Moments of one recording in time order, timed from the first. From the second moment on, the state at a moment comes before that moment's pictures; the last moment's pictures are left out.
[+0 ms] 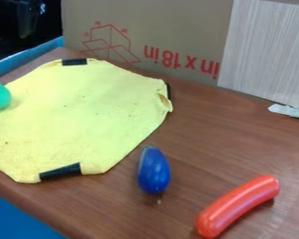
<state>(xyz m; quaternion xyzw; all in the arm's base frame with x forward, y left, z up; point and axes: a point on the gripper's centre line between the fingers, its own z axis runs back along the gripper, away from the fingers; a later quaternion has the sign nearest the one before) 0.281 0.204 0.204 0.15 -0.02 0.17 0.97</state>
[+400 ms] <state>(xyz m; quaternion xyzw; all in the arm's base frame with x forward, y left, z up) 0.291 0.180 0.167 0.08 -0.02 0.15 0.99</state>
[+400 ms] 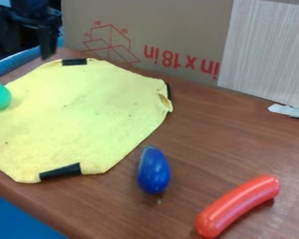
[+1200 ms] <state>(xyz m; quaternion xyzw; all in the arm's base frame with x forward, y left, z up) 0.342 0.090 0.147 0.03 -0.10 0.25 0.96</state>
